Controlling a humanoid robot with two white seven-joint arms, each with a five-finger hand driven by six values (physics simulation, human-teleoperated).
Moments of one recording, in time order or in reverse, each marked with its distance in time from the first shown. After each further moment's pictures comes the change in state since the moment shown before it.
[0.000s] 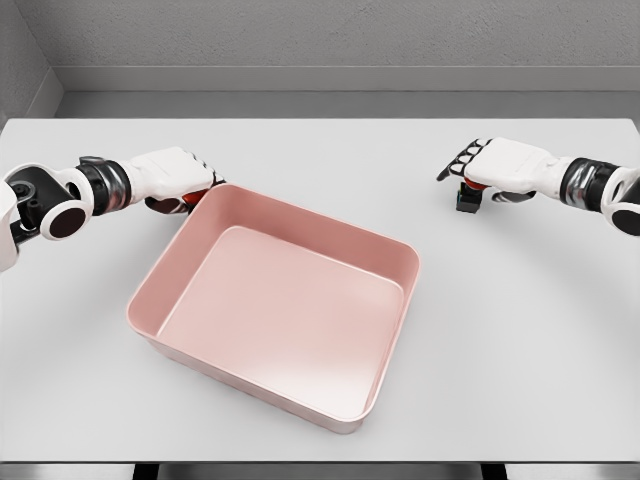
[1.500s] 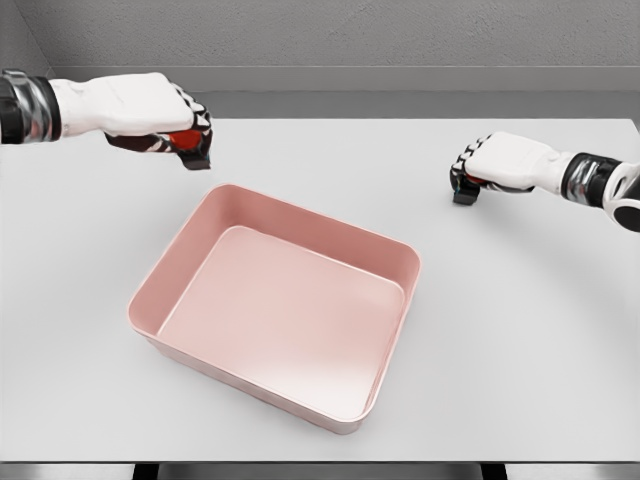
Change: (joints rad) left arm -0.247 0.142 0.014 -0.046 0.149 -0.400 -0.011; right arm -0.005 -0.005 -0.014 -0.017 -0.002 0.000 0.000
